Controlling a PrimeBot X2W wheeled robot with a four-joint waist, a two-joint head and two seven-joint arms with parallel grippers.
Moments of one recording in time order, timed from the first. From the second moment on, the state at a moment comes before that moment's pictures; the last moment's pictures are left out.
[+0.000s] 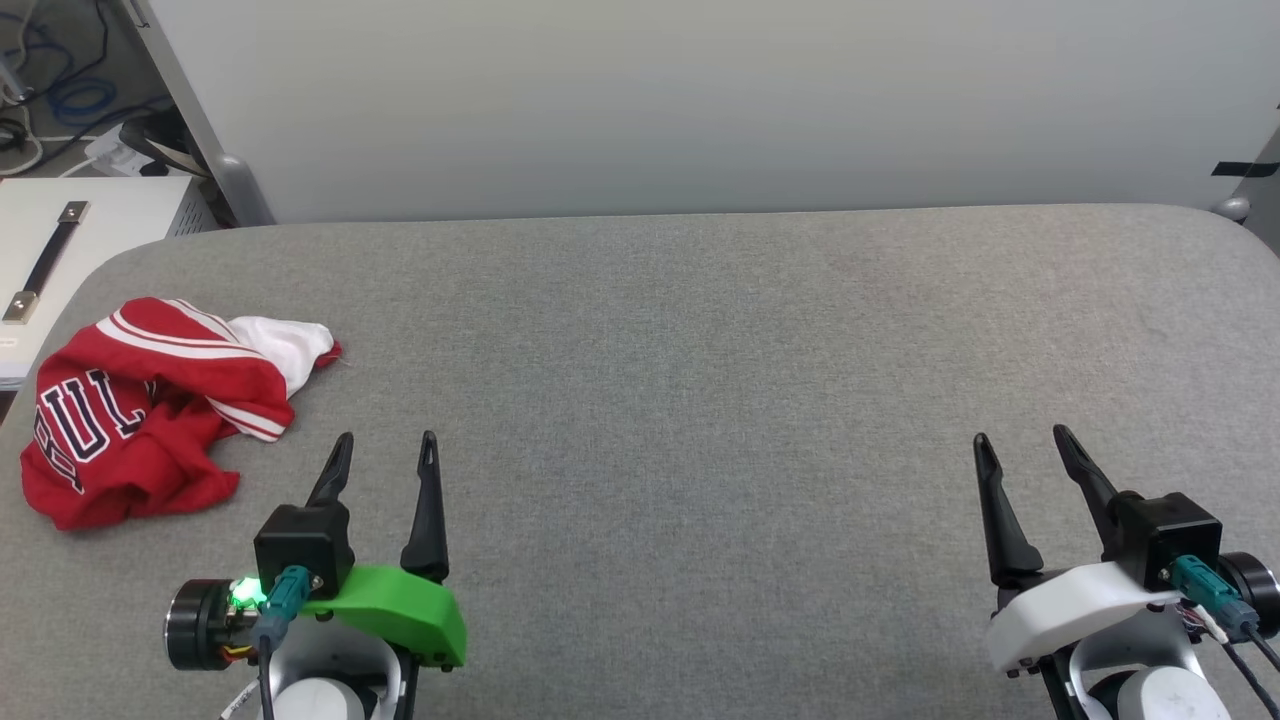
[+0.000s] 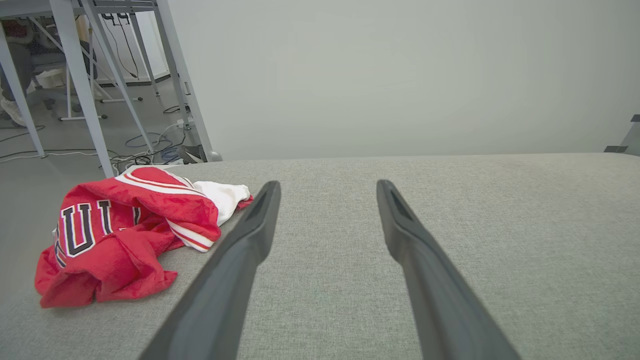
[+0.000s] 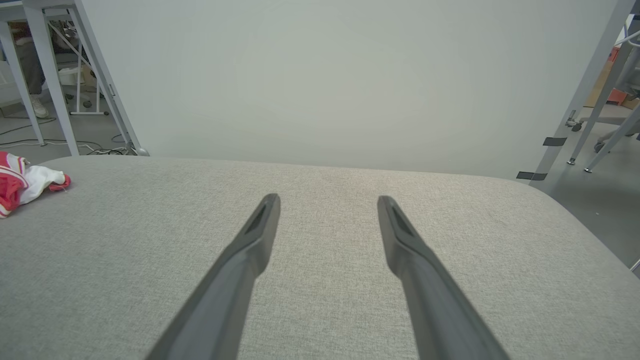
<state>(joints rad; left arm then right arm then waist) -0.02 0.05 -0.02 0.02 -0.05 0.00 -0.07 -0.01 -0.05 -0.01 0.00 0.05 0.13 -0.08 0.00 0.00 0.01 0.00</state>
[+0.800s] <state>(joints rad) -0.02 0.05 -0.04 0.06 -0.08 -0.01 -0.12 -0.01 -0.05 -0.02 0.00 0.07 0.13 -0.13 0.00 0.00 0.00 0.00</state>
